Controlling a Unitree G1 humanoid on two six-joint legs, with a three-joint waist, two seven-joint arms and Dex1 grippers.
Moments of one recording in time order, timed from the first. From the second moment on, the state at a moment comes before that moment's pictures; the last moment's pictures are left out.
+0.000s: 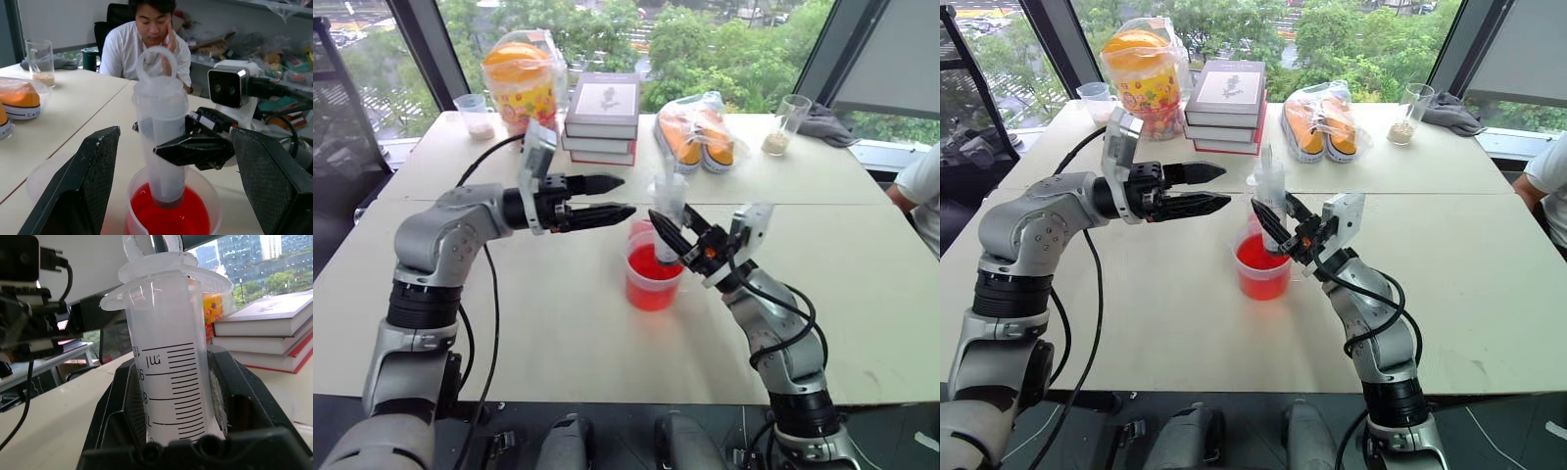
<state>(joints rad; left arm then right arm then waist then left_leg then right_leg) -0.81 0.56 0.02 -0.02 -0.73 0.75 -1.08 -0.28 -0.20 0.05 -0.27 0.40 0.18 0.51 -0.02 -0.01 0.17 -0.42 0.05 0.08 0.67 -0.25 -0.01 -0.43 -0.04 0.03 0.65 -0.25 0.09</state>
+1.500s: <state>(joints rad) -0.98 0.32 -0.04 0.20 -0.62 0.67 -1.13 -0.28 -0.22 0.05 -0.28 0.38 0.18 0.53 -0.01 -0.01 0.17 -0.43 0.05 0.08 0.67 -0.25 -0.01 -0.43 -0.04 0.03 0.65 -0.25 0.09</state>
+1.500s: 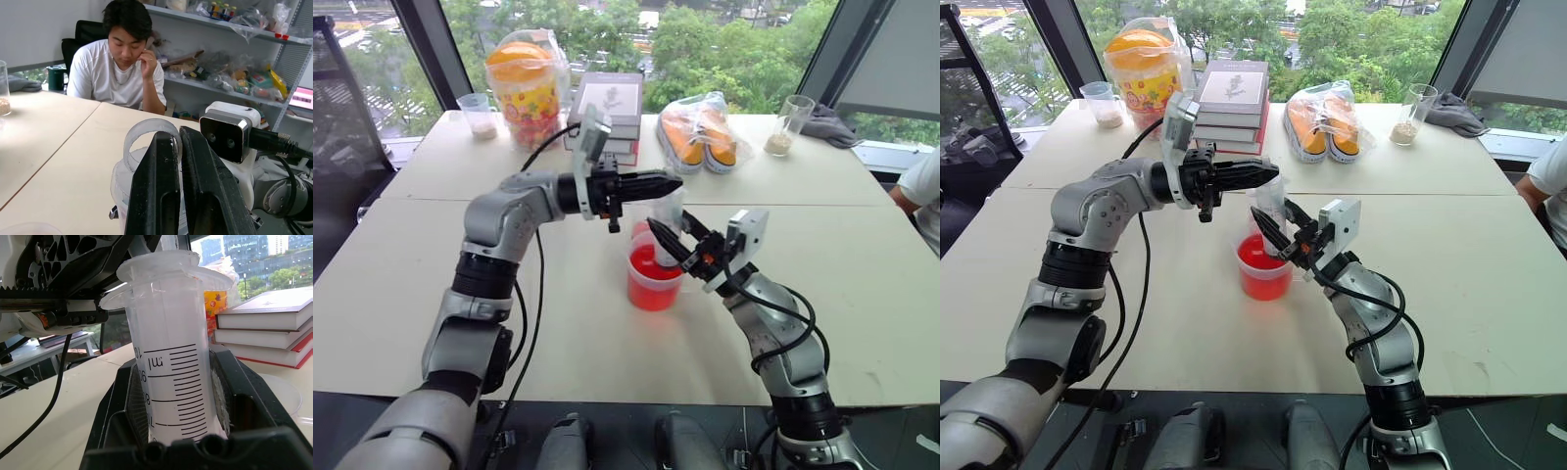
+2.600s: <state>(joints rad) -1.11 0.39 -0.05 0.31 -0.60 0.62 -1.20 -0.34 -0.24 0.05 -0.26 0.46 0.27 0.57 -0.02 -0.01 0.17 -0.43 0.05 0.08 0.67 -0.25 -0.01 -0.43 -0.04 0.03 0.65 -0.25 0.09</state>
